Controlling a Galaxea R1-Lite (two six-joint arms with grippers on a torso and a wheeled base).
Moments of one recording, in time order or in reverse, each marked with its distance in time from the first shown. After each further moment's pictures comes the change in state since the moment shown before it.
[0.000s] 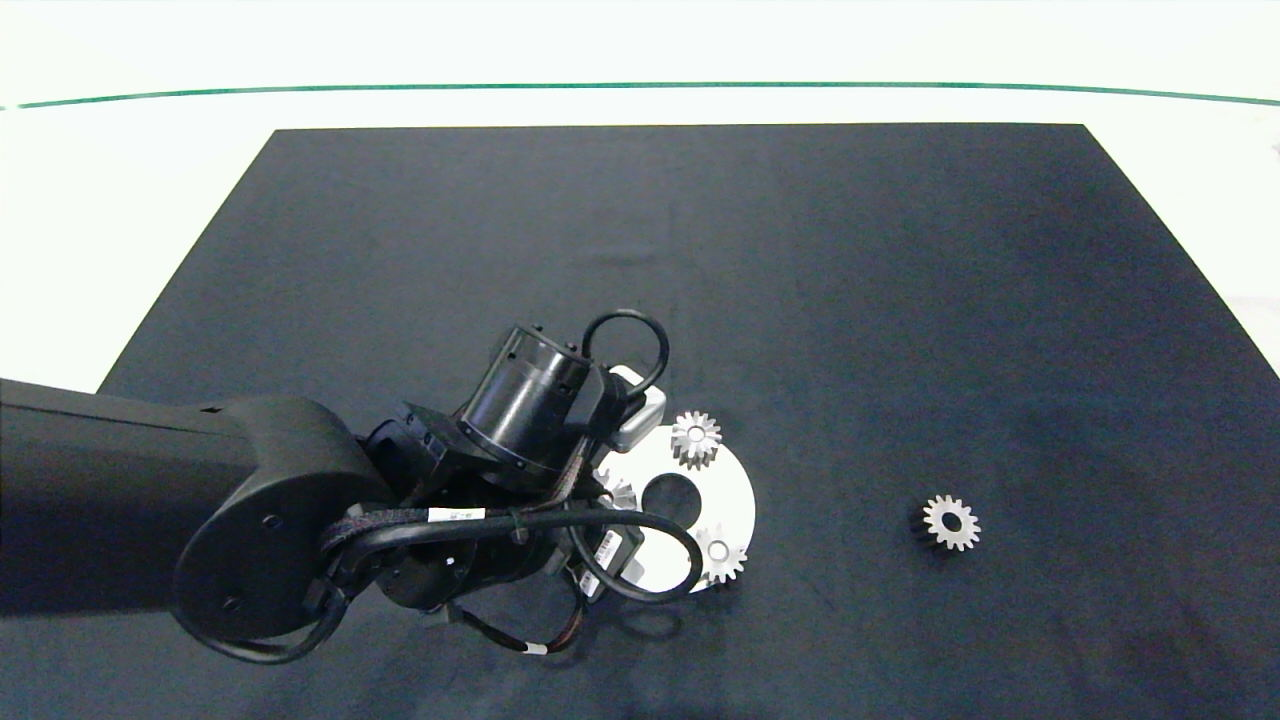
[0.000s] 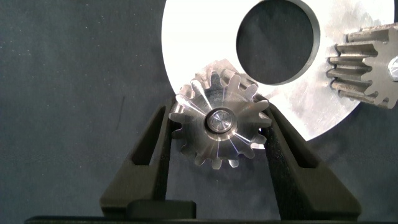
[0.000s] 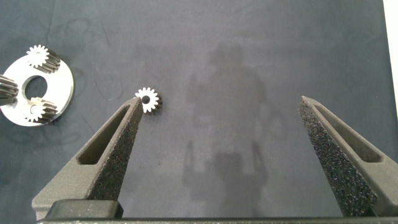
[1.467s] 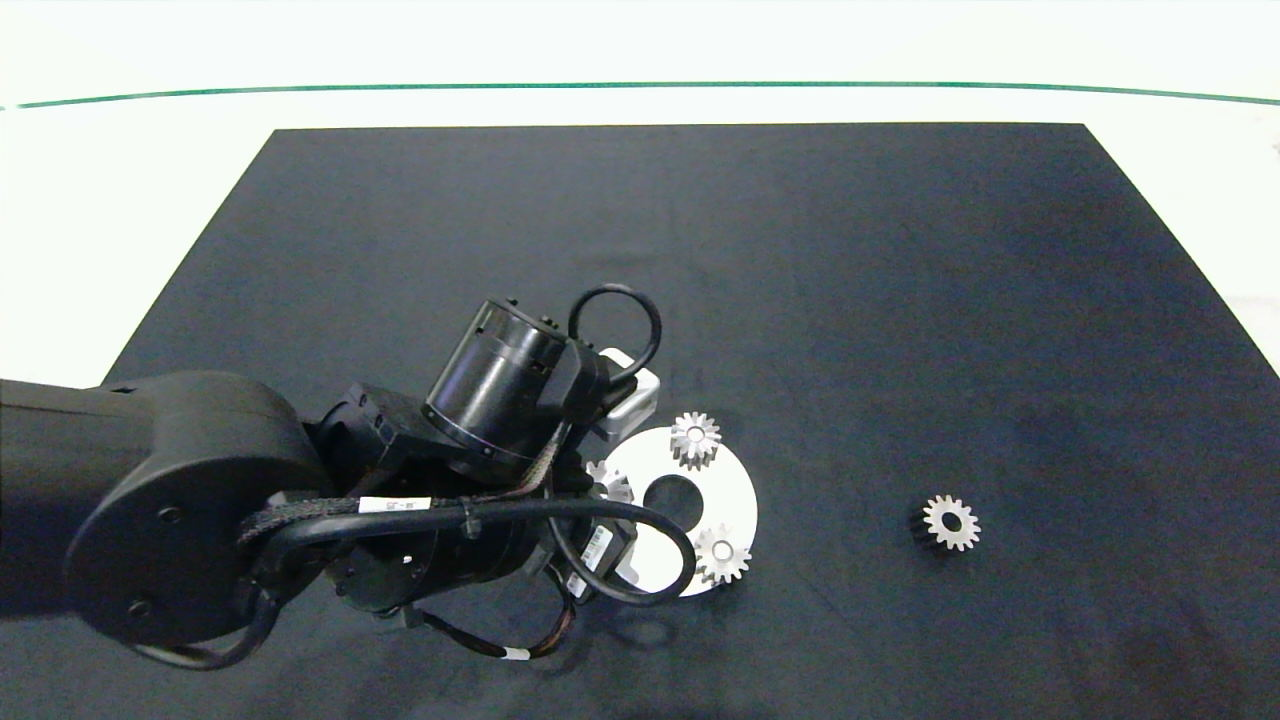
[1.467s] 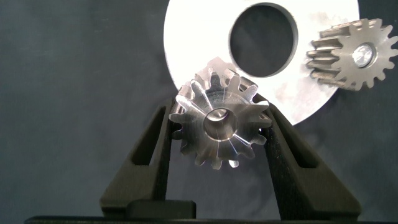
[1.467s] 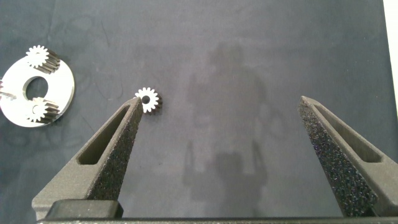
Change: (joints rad) left arm -0.018 -0.068 -0.019 0.061 0.001 -0.003; right arm 0.000 0.000 0.000 0.000 0.000 0.001
